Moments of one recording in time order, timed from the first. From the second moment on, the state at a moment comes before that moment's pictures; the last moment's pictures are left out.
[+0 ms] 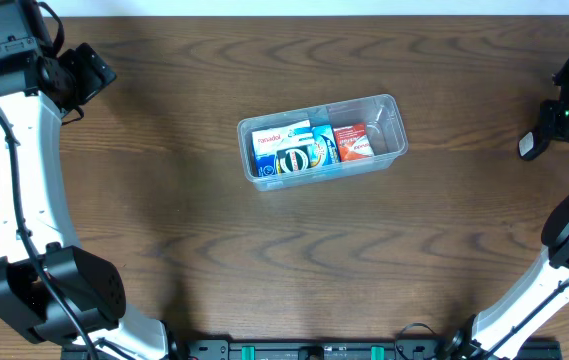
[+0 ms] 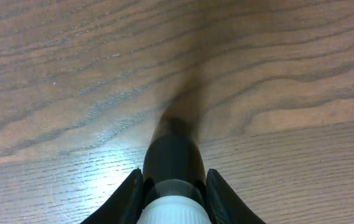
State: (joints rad) left arm 0.28 1.77 1.78 -1.03 -0.04 -0.45; right arm -0.49 2.15 1.79 -0.95 -0.08 -0.31
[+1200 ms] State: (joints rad) left arm 0.28 1.77 1.78 -1.03 -0.04 -0.45; right arm 0.08 2.15 2.29 -1.27 -0.11 -0.20
